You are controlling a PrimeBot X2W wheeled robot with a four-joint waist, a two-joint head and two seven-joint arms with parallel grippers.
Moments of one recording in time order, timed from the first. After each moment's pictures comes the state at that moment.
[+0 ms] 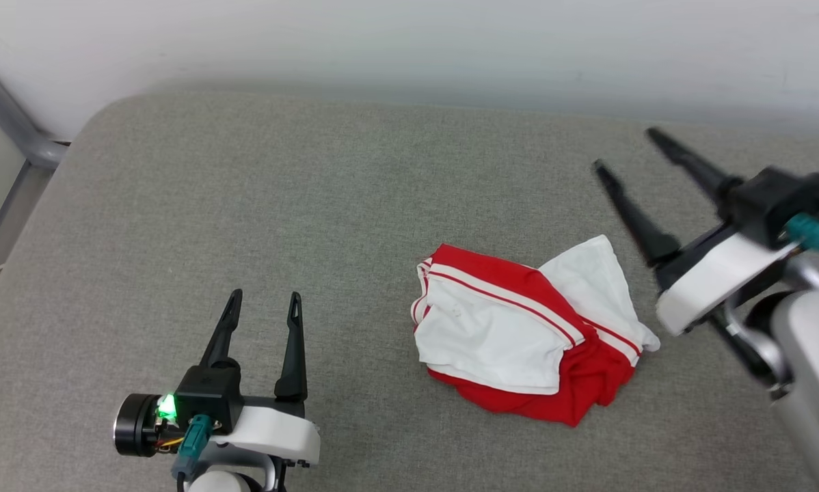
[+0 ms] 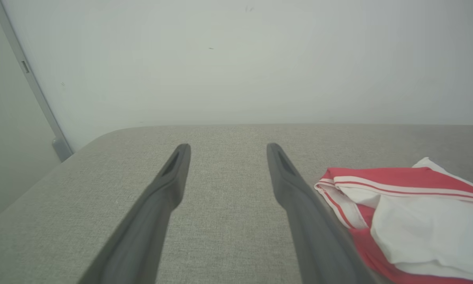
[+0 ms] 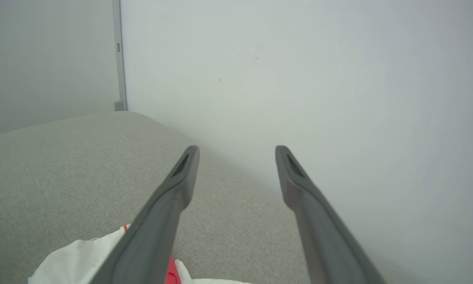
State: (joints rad) left arm -0.07 0.05 -0.12 0.08 -0.06 0.06 -0.26; right arm -0.52 -0.43 0.43 0.11 0.35 0.13 -0.05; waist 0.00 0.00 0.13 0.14
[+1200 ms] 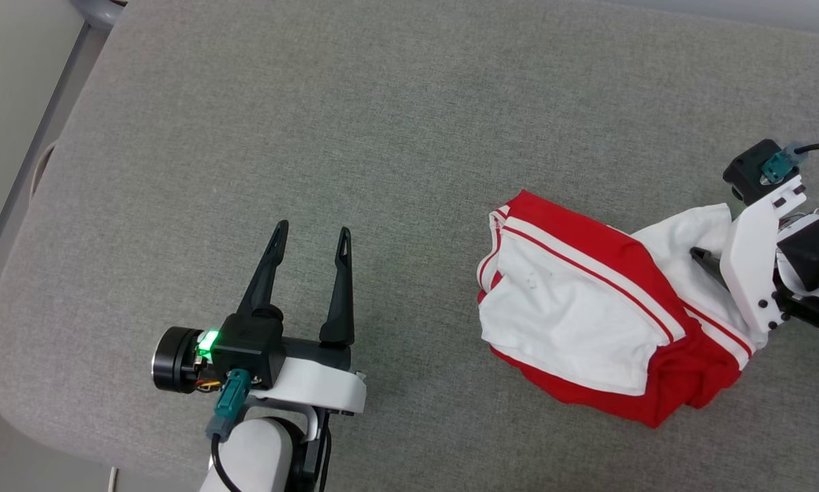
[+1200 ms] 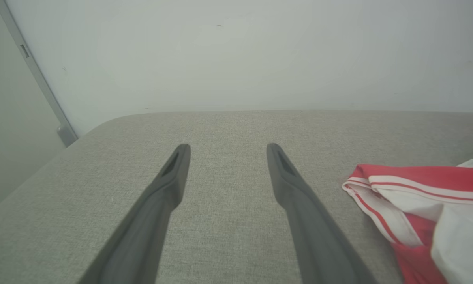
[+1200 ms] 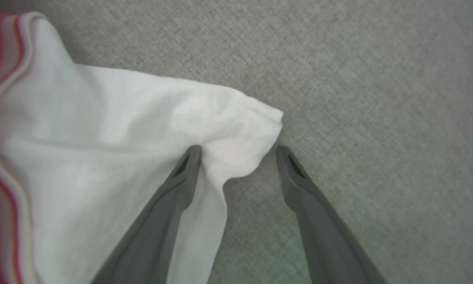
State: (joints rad) left arm -0.21 0.05 -0.25 0.04 -0.09 0.11 -0.26; right arm -0.79 -0.69 0.79 0.44 0.64 0.13 0.63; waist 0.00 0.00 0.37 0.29
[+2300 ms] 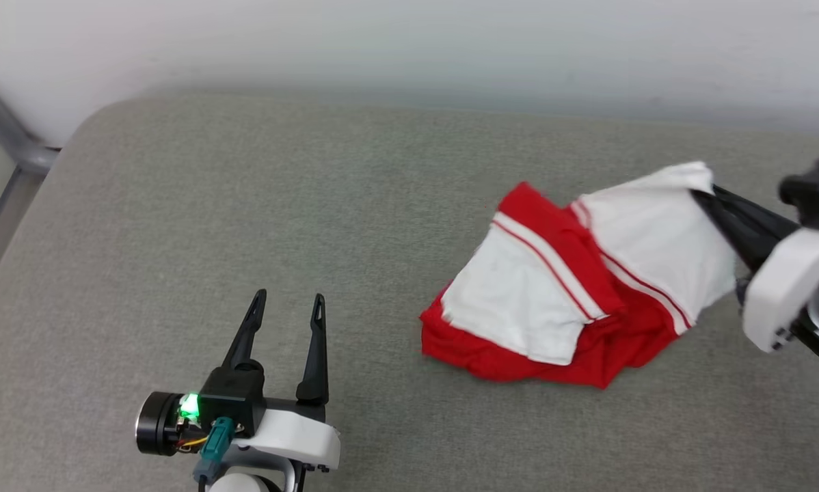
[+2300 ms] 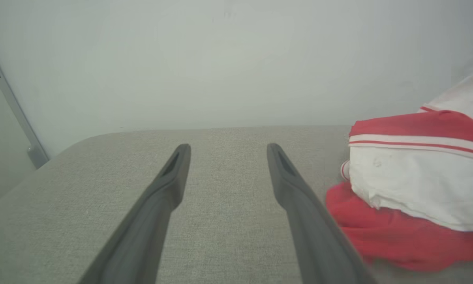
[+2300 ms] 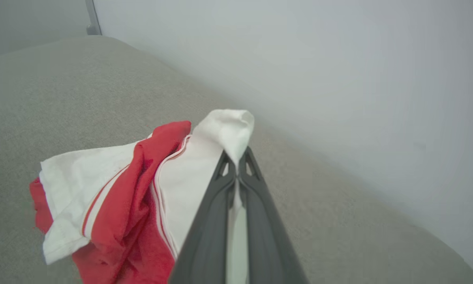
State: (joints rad) left arm -0.07 0.05 -0.18 0.07 -0.06 0.08 -0.26; right arm -0.56 -0.69 0.51 0.11 0.59 0.13 0.19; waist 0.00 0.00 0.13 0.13
